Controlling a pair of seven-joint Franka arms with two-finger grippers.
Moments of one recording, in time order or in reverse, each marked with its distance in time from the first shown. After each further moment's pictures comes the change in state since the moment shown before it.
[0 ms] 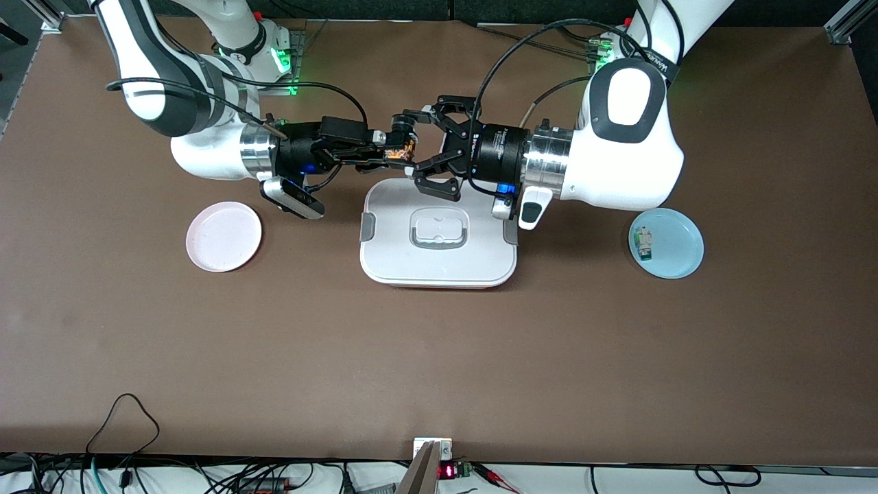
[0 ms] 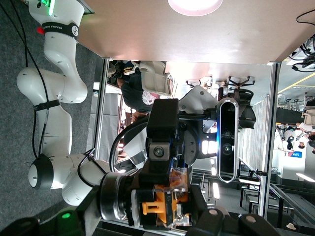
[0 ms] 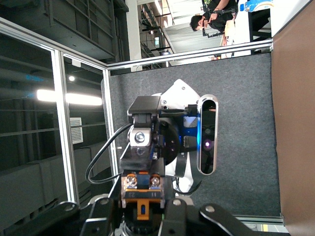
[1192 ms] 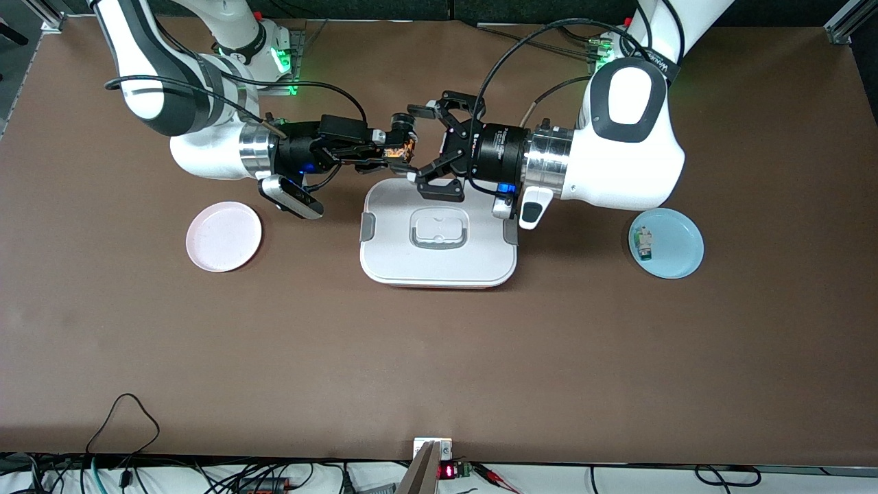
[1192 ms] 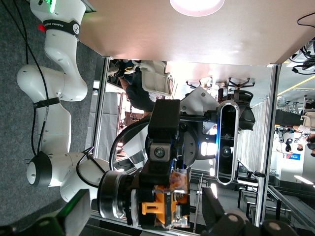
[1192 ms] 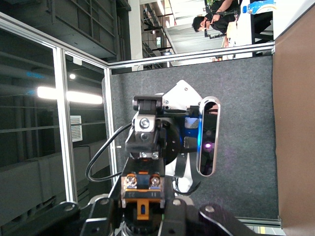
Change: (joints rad) left arm 0.000 0.000 0.003 0.002 0.000 0.000 -0.023; right arm 0.000 -0.001 0.000 0.001 0.000 0.000 -0.022
